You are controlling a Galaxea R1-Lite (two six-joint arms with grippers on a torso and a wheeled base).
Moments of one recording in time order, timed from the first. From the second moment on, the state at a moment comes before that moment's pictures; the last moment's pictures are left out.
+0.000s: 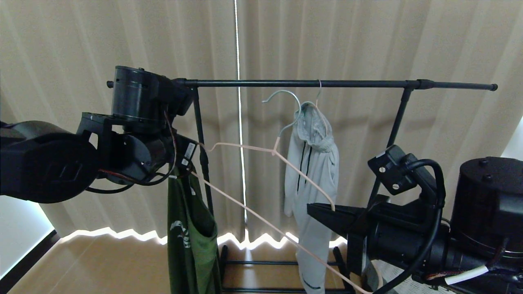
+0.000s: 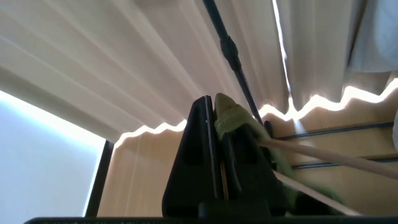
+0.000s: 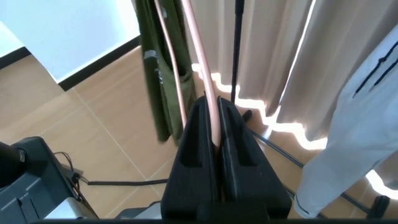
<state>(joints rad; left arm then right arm) -0.50 1.70 -1.18 -0.09 0.62 0.24 0.84 1.50 -0.60 -0.60 -0.05 0.24</state>
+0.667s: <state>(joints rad) -0.54 1.69 -1.14 -0.12 0.63 0.26 0.84 1.53 -0.61 -0.64 -0.06 0.23</state>
